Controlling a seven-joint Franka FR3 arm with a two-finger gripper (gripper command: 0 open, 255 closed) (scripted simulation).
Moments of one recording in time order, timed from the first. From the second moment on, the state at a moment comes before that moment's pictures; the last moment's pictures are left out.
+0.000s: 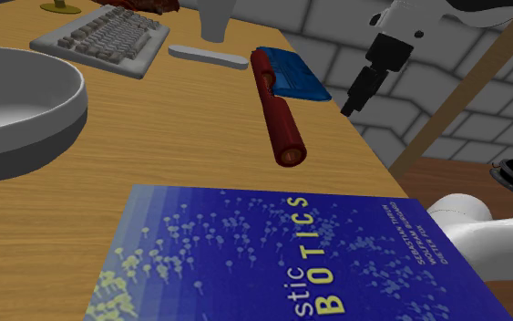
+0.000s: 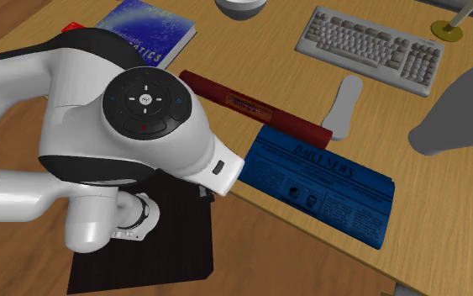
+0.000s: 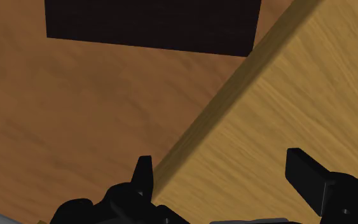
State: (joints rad) arm 0.01 -0.77 -0.05 -2.31 0.11 1.56 -0.17
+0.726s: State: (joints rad) arm -0.05 -0.54 0.19 -2.07 0.17 1.59 0.30
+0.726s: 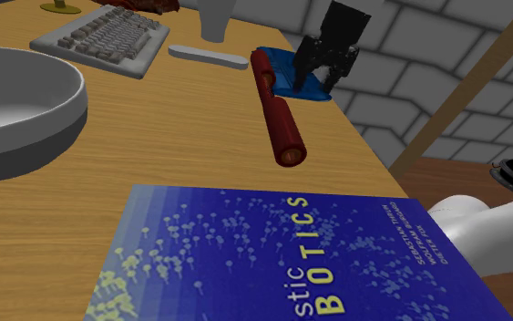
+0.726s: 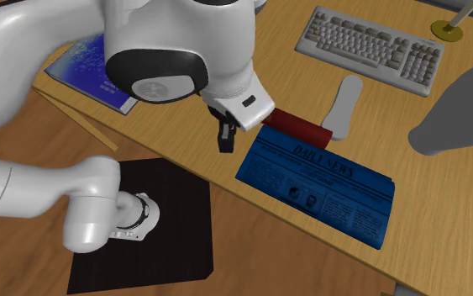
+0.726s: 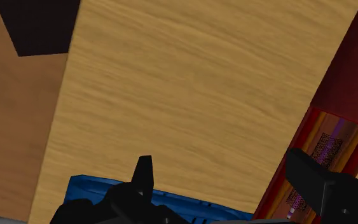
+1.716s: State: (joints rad) arm -0.10 -0.28 0.36 -1.90 0.12 1.68 0.69
